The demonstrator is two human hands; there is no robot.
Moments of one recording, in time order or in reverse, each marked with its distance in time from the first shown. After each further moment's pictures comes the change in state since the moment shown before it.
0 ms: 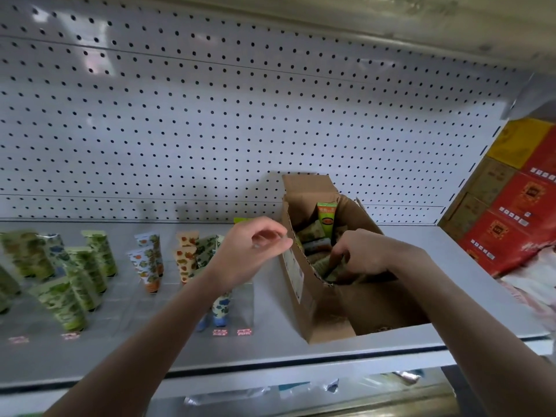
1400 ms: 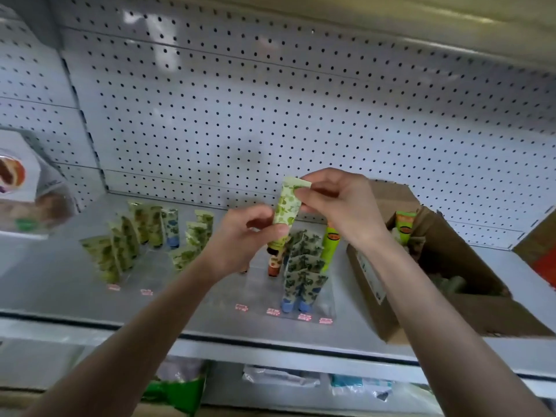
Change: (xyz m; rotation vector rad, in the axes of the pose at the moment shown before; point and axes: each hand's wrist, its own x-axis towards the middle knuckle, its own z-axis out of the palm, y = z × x) left_hand -0.066 -0.021 -0.134 0.022 0.102 0.071; right_hand 0.019 -0.205 -0.020 1.080 0.588 -0.360
